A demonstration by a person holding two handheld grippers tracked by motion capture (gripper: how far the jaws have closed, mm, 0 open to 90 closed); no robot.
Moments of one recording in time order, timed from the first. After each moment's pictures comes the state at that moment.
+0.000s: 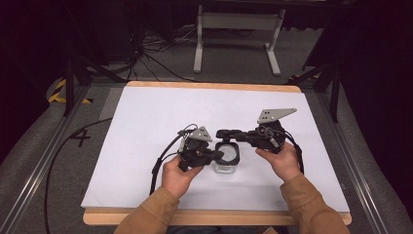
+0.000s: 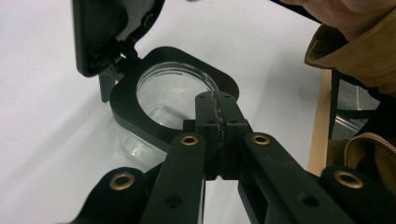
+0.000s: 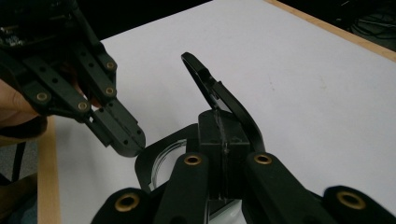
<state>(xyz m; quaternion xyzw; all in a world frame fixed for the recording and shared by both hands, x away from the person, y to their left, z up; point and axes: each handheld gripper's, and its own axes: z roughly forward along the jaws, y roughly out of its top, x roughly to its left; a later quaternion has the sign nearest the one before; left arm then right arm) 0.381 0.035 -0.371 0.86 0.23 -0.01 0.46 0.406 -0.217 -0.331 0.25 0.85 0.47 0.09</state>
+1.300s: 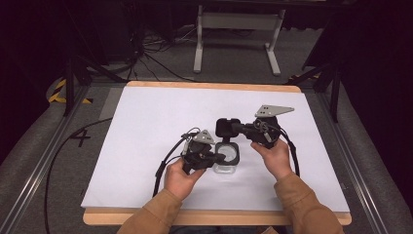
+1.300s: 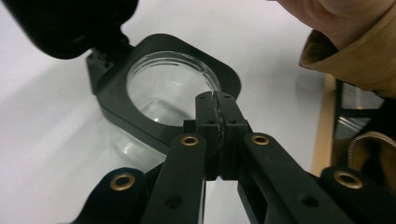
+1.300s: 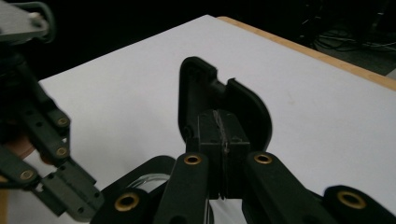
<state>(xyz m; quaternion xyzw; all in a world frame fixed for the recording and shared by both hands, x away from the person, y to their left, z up) 0.380 0.029 -0.378 0.86 0.23 -0.02 0.46 0.420 -0.212 -0.341 0.29 0.81 0.49 0.13</state>
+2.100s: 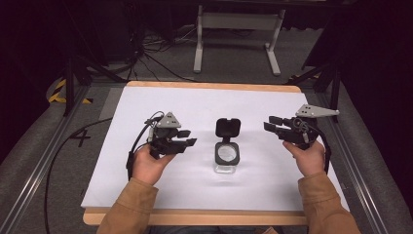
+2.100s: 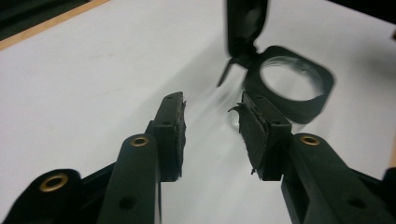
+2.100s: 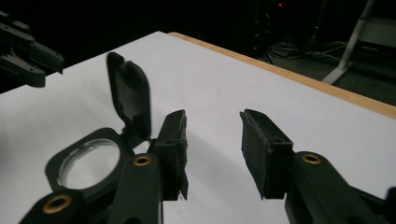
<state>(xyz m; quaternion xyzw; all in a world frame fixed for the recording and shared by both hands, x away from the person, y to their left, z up) 0.402 0.120 -0.349 0.84 0.29 0.11 0.44 0.408 -0.305 -0.328 0.34 0.77 0.50 0.19</state>
